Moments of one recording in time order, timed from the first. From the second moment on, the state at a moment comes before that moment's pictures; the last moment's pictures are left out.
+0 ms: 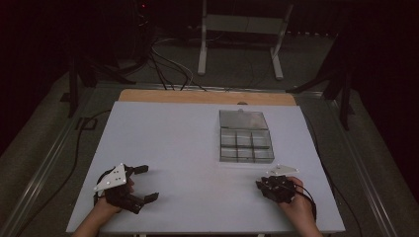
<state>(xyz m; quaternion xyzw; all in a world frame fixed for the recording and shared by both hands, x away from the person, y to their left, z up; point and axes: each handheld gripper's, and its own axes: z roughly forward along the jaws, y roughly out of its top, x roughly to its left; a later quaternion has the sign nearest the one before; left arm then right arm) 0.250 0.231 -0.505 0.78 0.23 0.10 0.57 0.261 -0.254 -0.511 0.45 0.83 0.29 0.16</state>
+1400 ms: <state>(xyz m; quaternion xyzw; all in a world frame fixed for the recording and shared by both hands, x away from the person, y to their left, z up) 0.250 0.229 -0.507 0.78 0.23 0.09 0.57 0.254 -0.251 -0.489 0.44 0.83 0.32 0.13</state>
